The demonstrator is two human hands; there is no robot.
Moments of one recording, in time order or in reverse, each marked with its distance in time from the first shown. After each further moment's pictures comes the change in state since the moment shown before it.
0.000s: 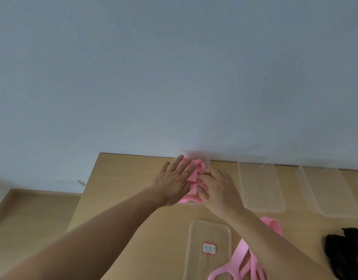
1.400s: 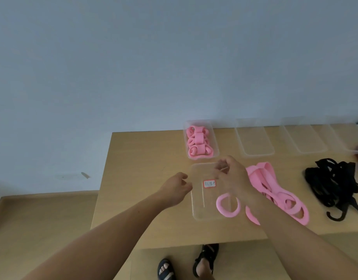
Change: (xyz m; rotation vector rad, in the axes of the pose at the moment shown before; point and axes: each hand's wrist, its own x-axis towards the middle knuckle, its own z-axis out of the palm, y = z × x) left_hand -0.141 0.024 0.045 -0.966 -0.119 -0.327; right_hand -0.101 -0.054 0.010 0.637 0.054 0.594
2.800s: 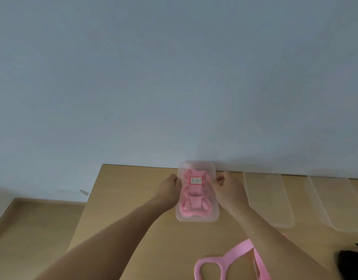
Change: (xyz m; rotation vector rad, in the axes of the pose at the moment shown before) left_hand 0.137 0.075 -0.046 -0.047 0.281 -0.175; right_hand 0.160 -0.022 -0.010 -0.247 -0.028 0.027
